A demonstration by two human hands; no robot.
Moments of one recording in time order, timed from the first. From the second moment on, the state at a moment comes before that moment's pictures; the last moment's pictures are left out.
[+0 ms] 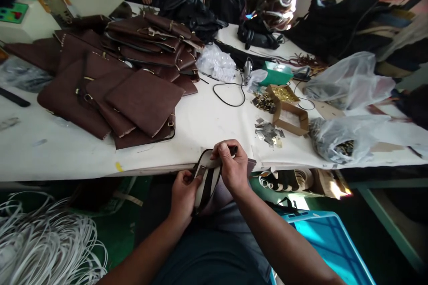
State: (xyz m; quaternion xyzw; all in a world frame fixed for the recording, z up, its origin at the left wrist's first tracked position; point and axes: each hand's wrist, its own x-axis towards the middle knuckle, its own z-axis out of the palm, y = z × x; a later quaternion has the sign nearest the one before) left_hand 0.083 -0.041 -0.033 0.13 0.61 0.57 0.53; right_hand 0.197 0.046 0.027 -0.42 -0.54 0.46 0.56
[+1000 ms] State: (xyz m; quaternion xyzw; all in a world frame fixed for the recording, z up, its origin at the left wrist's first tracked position) left_hand 0.080 -0.028 -0.039 0.24 0.65 0.46 0.56; right_hand 0.182 0.083 0.009 -0.43 -0.42 0.54 0.59
